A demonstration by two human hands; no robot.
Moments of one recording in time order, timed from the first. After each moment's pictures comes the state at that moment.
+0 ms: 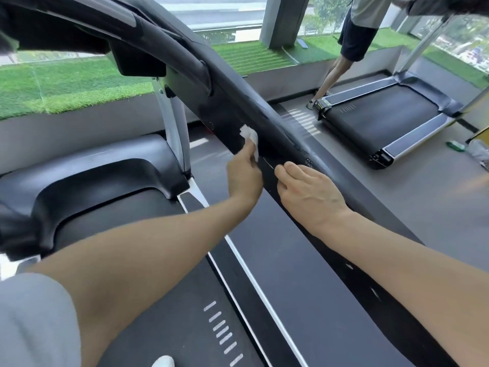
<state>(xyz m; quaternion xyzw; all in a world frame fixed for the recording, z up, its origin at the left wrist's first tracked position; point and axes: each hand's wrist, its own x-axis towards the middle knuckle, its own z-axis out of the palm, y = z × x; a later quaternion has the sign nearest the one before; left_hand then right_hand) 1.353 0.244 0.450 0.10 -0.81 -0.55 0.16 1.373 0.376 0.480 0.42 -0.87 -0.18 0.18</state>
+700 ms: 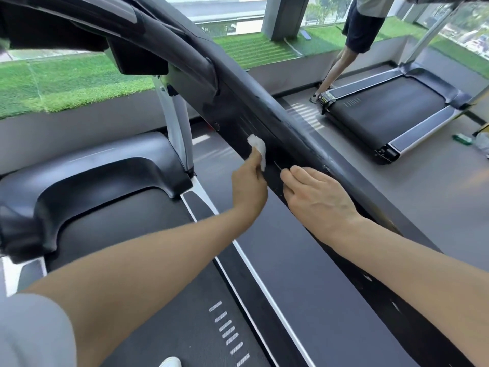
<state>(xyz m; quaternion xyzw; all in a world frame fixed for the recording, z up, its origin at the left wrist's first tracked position) 1.347 0.235 0.434 0.07 -0.83 -0.53 0.17 1.364 0.366 0.474 0.40 -0.88 -0.17 0.20</state>
